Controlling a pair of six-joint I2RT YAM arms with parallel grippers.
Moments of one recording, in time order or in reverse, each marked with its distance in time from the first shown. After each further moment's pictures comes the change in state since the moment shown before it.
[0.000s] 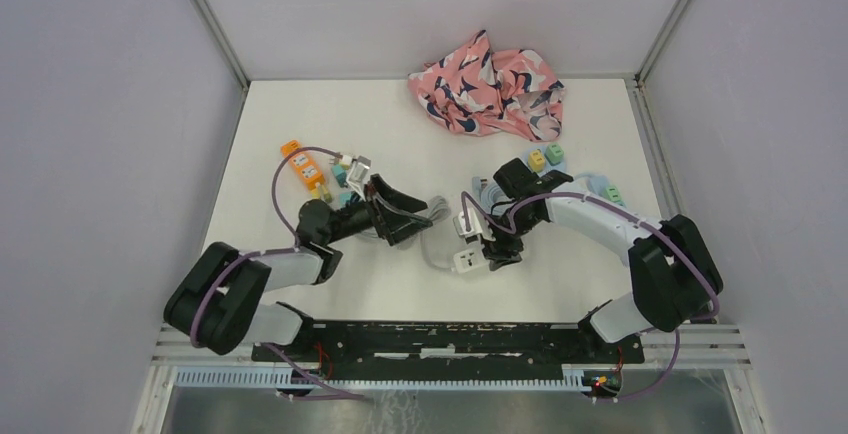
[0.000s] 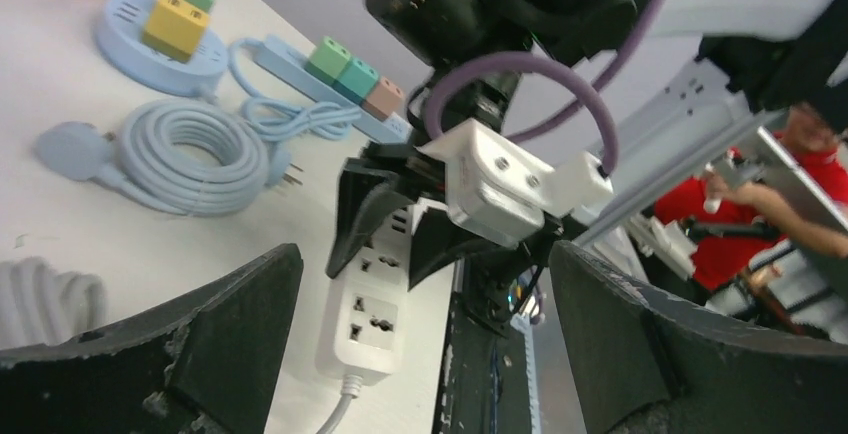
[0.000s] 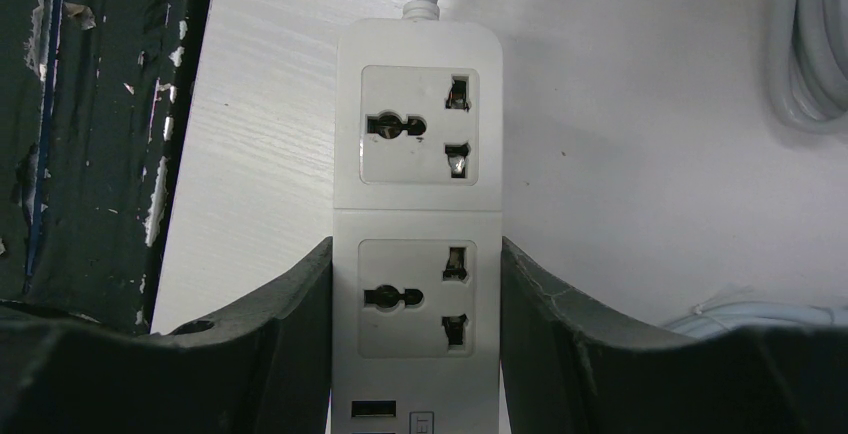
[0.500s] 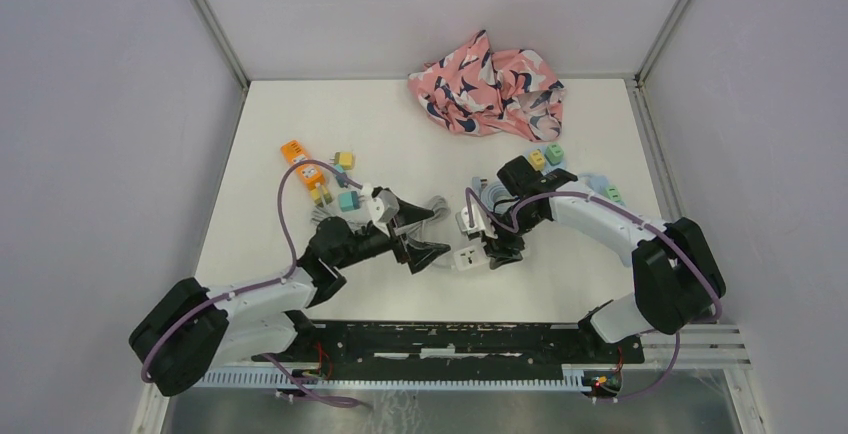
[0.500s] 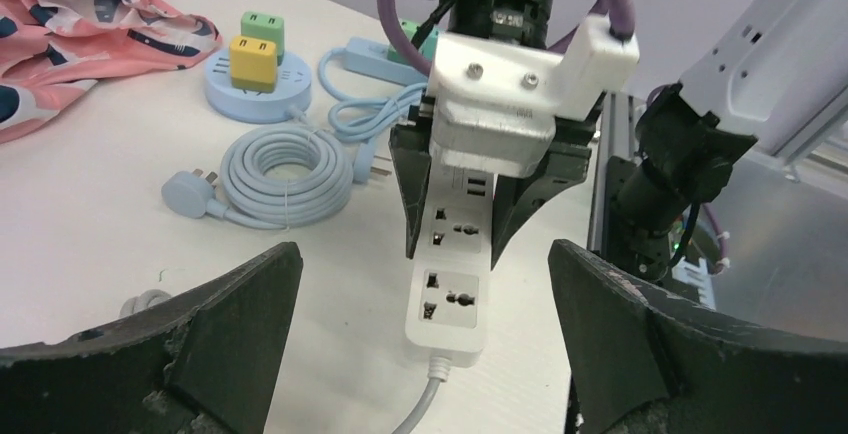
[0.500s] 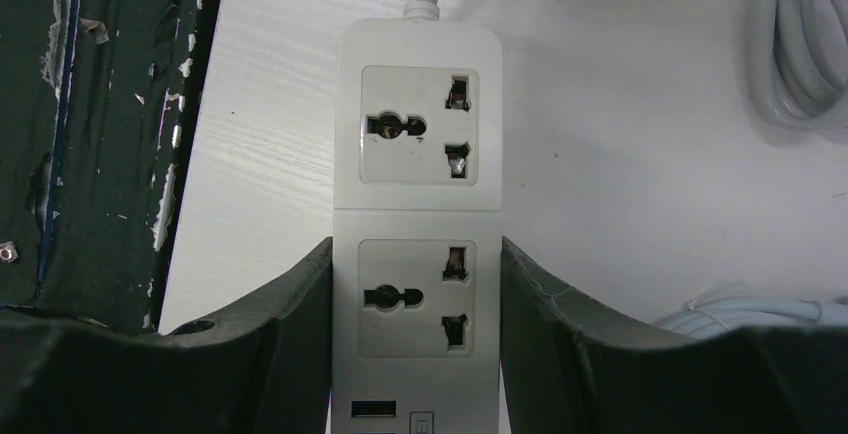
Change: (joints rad) left arm -0.335 -0.301 -0.012 -0.472 -0.345 0.661; right arm -0.024 -0.018 0.003 -0.010 -0.037 0.000
